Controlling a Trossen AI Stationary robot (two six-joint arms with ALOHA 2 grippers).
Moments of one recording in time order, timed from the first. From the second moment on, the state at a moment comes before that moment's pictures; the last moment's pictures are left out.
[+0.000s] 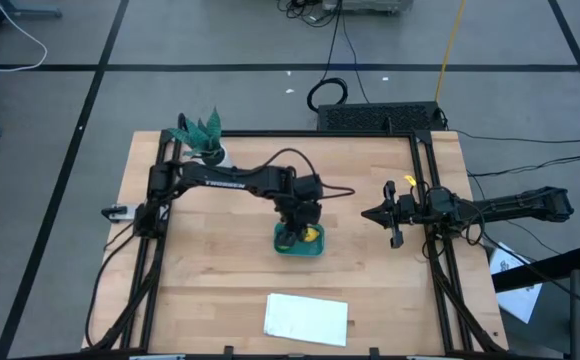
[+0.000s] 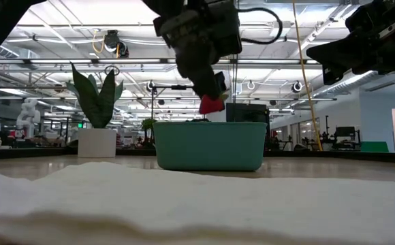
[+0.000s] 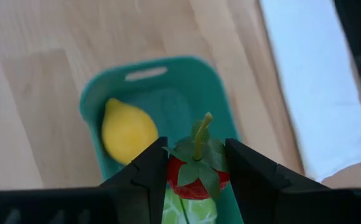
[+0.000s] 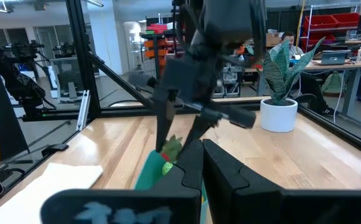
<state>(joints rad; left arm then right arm) 0.08 2.05 1.69 -0.81 0.48 0.28 0.03 0.45 0.02 0.48 0.00 0.07</state>
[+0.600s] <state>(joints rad) 0.02 2.05 1.61 -0.75 0.41 0.40 0.03 0.45 0.02 0.48 0.00 0.06</state>
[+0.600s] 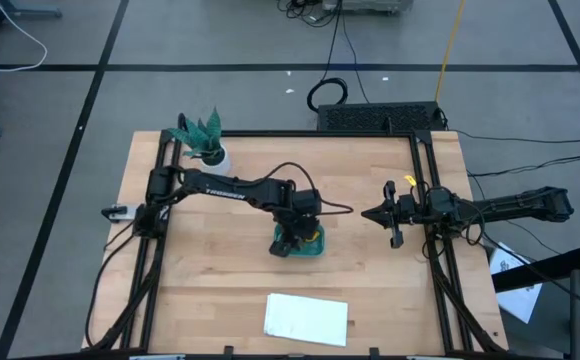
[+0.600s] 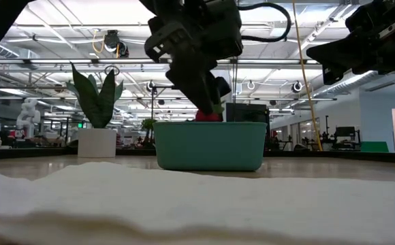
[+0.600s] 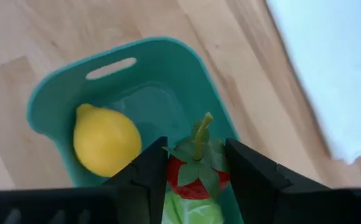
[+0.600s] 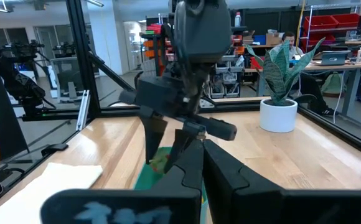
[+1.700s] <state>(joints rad) 0.13 2.05 1.58 -0.69 0.57 0.28 0.03 0.45 0.02 0.48 0.00 0.07</state>
